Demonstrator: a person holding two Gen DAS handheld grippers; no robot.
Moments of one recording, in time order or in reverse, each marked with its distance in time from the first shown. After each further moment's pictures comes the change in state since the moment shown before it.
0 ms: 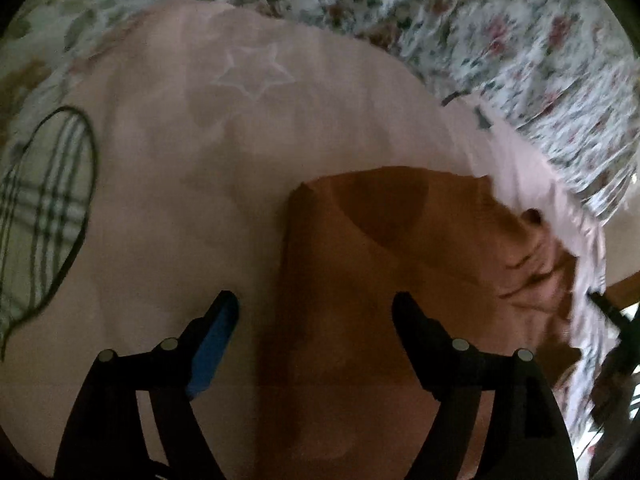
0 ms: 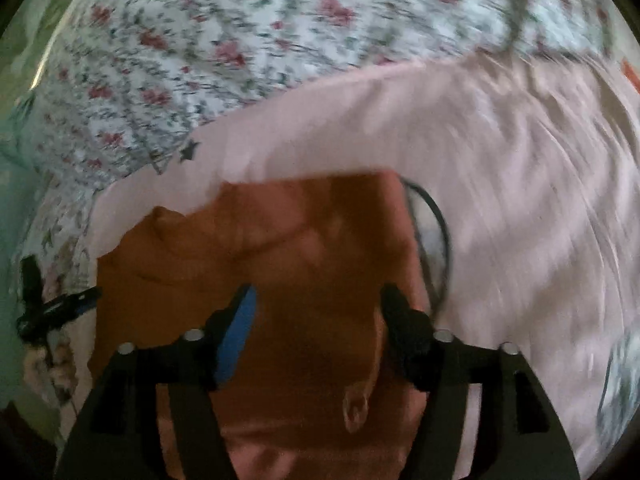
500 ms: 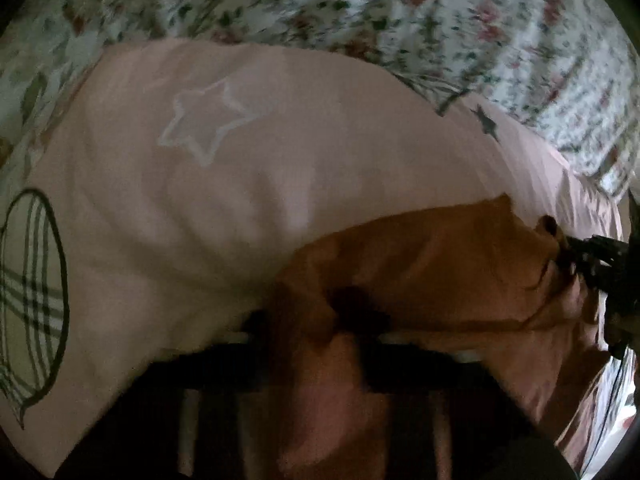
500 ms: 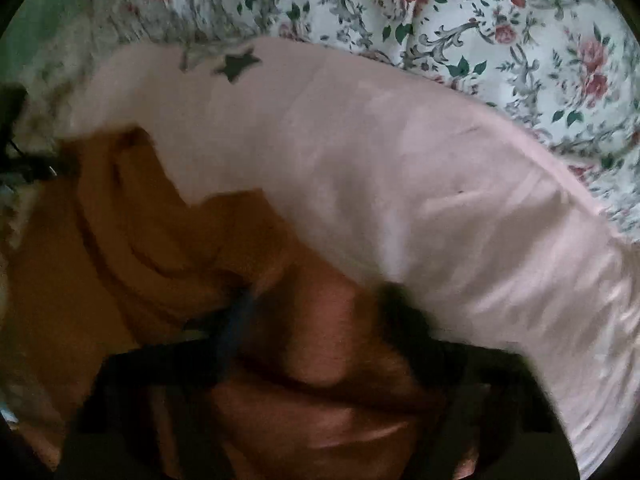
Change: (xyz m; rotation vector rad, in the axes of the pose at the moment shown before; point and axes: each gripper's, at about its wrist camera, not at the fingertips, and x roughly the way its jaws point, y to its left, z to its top) left arm 0.013 -0.022 0.026 0.126 -0.068 0.052; right arm 0.118 0.063 0.052 -0.537 0.162 -0.055
